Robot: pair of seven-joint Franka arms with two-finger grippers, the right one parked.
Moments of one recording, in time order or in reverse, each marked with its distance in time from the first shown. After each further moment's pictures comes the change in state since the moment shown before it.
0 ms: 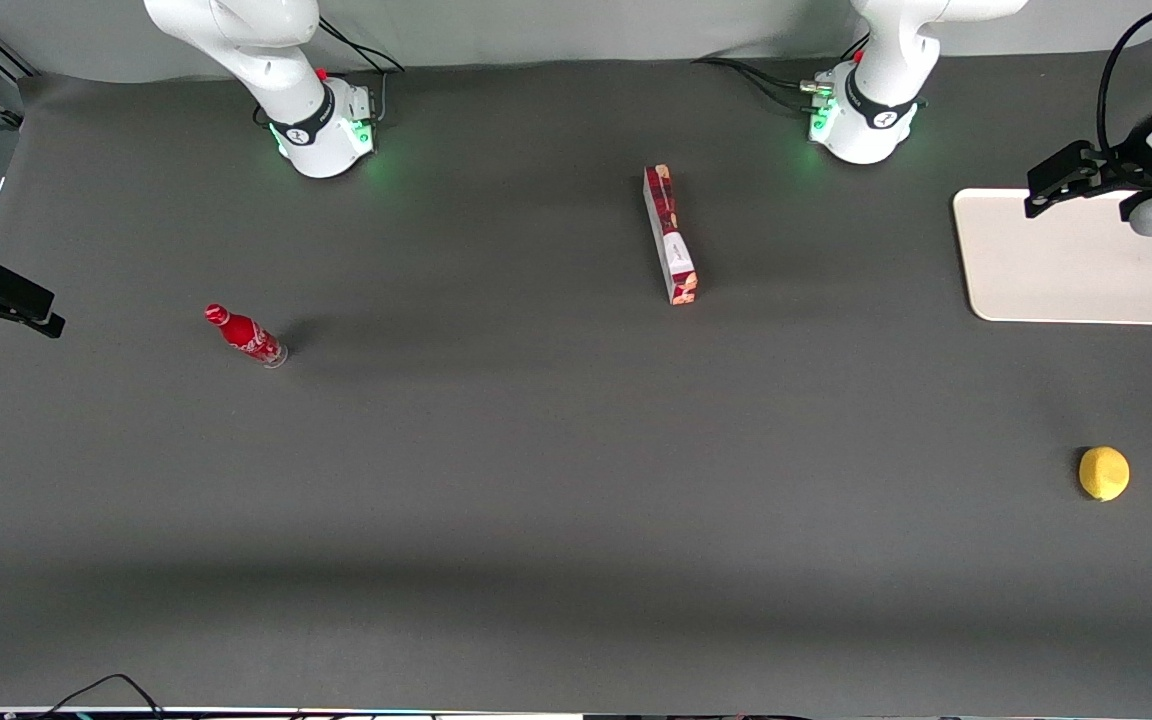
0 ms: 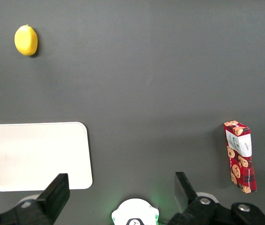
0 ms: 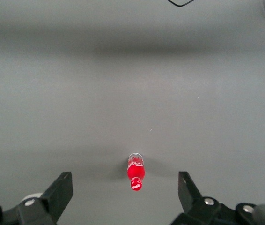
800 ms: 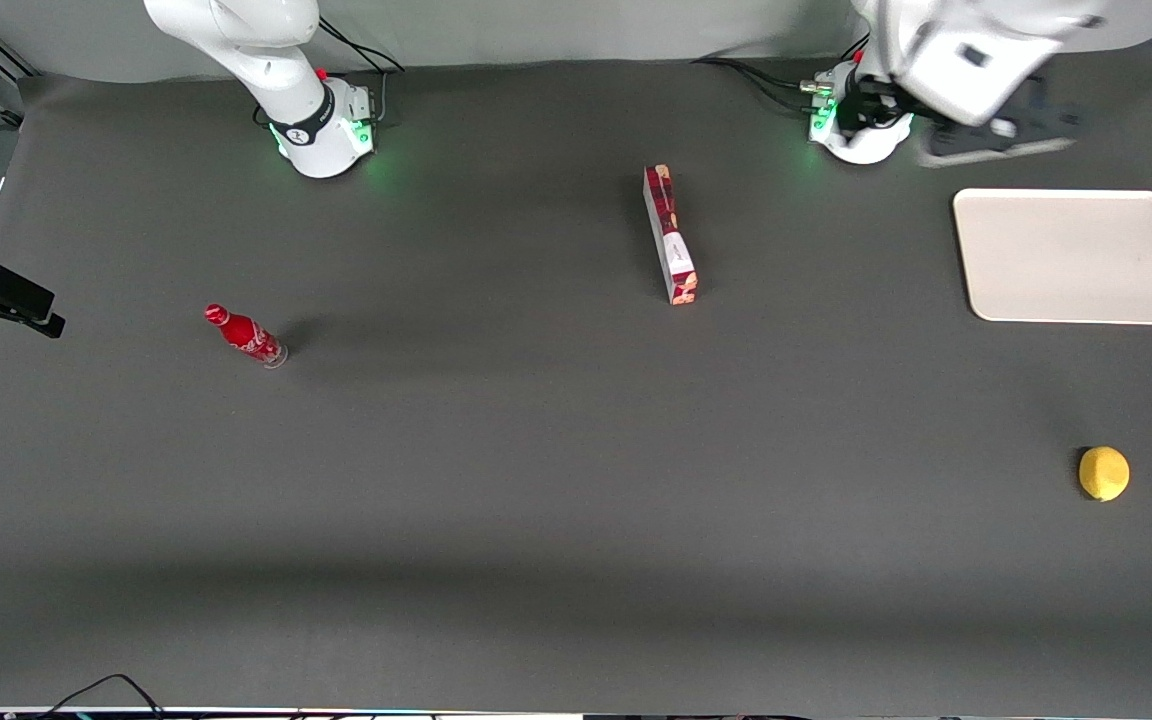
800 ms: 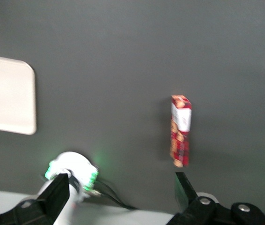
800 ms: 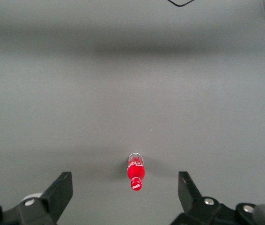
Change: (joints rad) arm -0.005 -0.009 -0.349 0.069 -0.142 -0.162 -0.598
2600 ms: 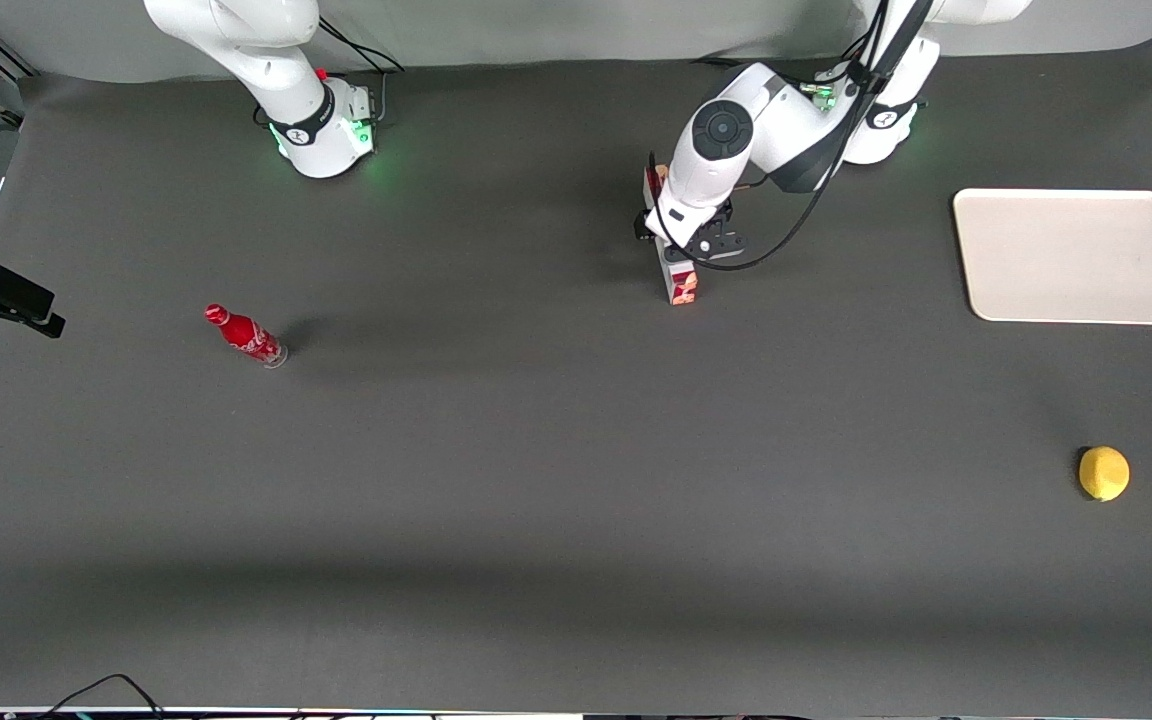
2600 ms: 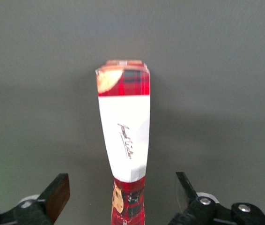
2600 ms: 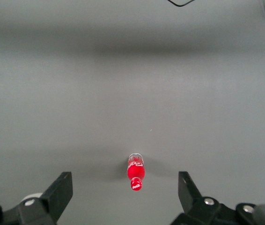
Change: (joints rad) arm -0.116 0.269 -0.366 -0.843 -0.033 1.181 -0.351
